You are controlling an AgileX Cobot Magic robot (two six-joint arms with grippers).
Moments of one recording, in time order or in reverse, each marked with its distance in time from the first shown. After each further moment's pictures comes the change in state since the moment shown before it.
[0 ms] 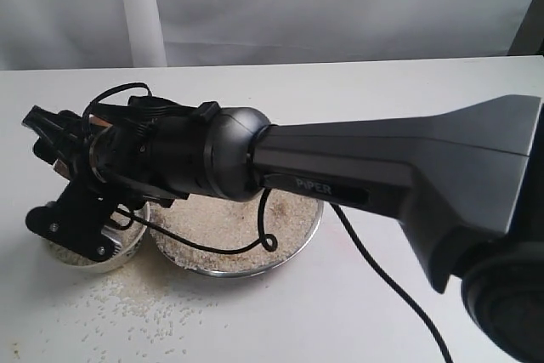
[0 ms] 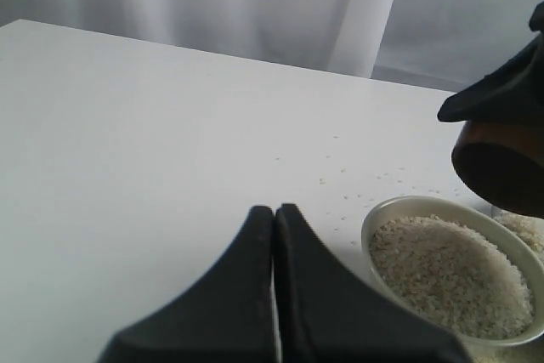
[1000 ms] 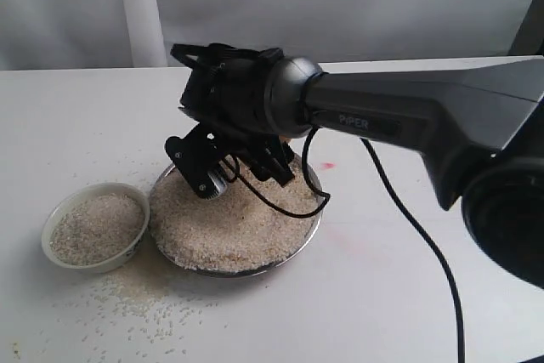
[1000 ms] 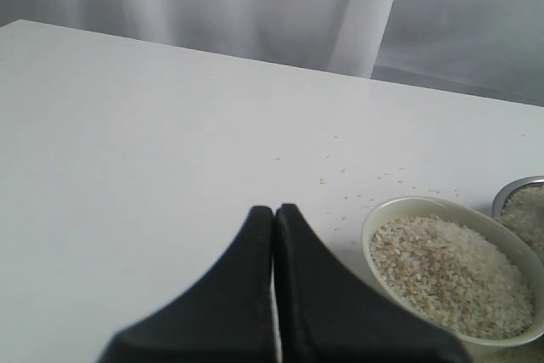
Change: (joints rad) left arm 0.000 0.000 0.000 0.000 0.000 0.000; right arm -0.182 0.032 -0.050 -0.139 0.597 0.371
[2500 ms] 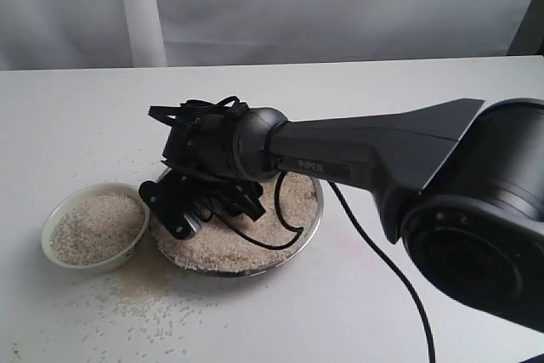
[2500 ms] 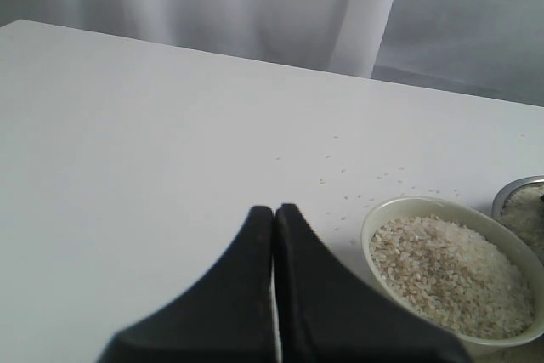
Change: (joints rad) left arm 0.000 0.000 0.000 0.000 0.000 0.000; right arm 0.056 0.105 -0.001 0.026 -0.153 0.000
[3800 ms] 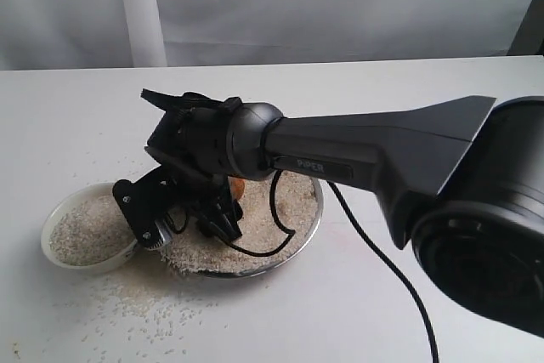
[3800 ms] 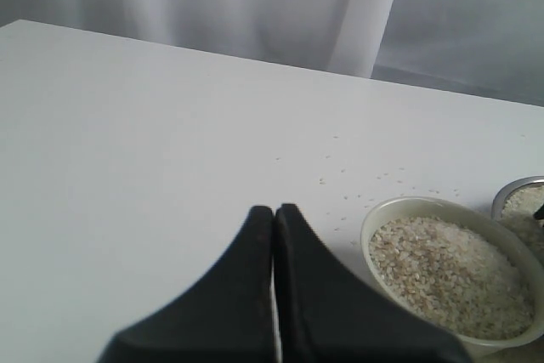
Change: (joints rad) left arm 0.000 0.000 0.000 0.000 0.000 0.000; right arm 0.024 -0.032 -0.005 0.248 0.017 -0.004
